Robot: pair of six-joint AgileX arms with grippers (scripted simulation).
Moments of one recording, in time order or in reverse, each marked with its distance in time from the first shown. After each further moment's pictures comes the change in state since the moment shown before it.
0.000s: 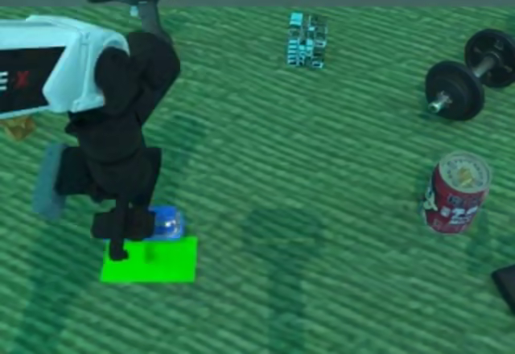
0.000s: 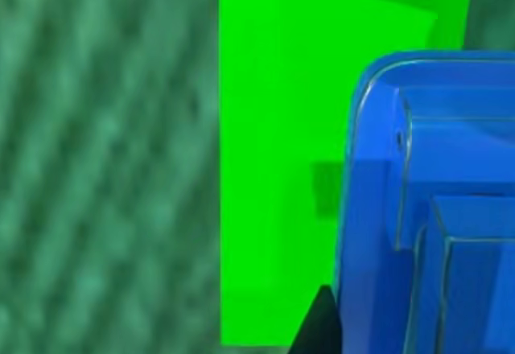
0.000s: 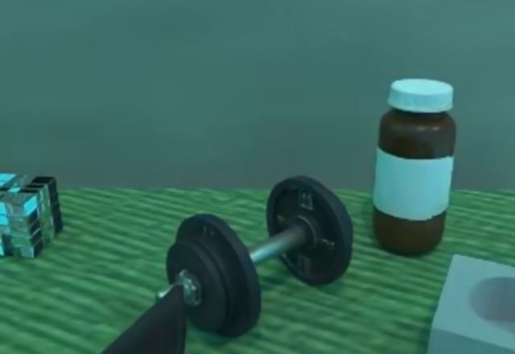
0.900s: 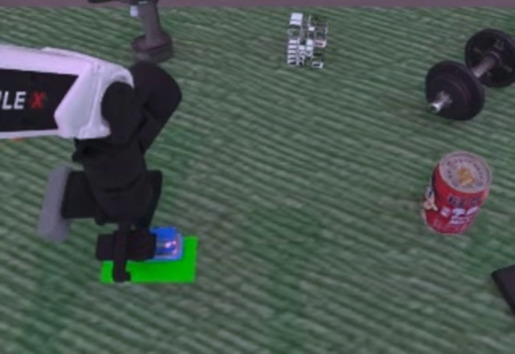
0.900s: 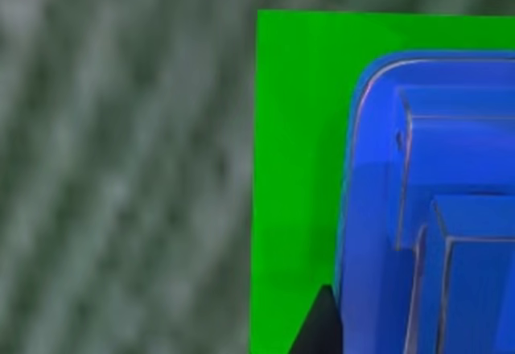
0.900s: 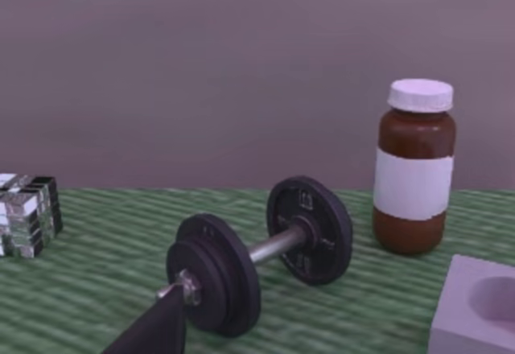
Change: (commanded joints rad) left arm 0.000 0.043 -0.085 0.113 0.004 -0.002; right arm 0.000 0.000 0.000 0.000 0.000 0.000
